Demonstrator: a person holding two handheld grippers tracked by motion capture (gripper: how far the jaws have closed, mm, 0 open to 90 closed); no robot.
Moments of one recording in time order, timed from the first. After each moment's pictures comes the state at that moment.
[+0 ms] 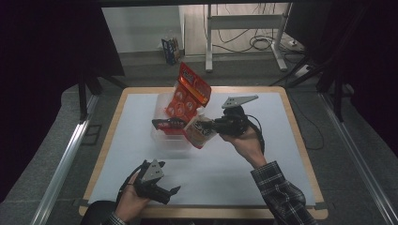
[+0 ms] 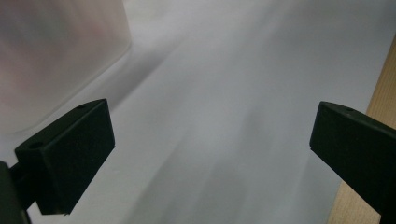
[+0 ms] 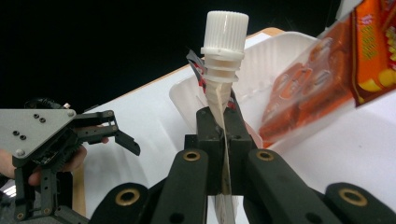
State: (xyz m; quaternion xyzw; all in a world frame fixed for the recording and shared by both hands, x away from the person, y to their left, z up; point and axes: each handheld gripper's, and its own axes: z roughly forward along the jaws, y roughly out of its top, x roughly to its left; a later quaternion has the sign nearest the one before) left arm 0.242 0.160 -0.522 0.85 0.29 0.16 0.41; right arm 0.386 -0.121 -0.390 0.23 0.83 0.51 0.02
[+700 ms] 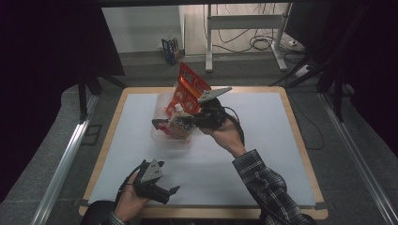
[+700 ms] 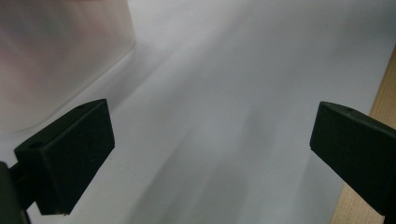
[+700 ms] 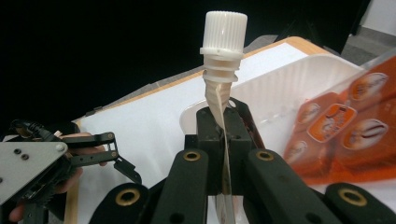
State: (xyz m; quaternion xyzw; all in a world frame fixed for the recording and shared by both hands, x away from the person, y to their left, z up) left arm 0.243 0.161 -0.522 0.85 0.29 0.16 0.40; right arm 0.404 -0.061 -0.386 0.18 0.84 0.50 0.02
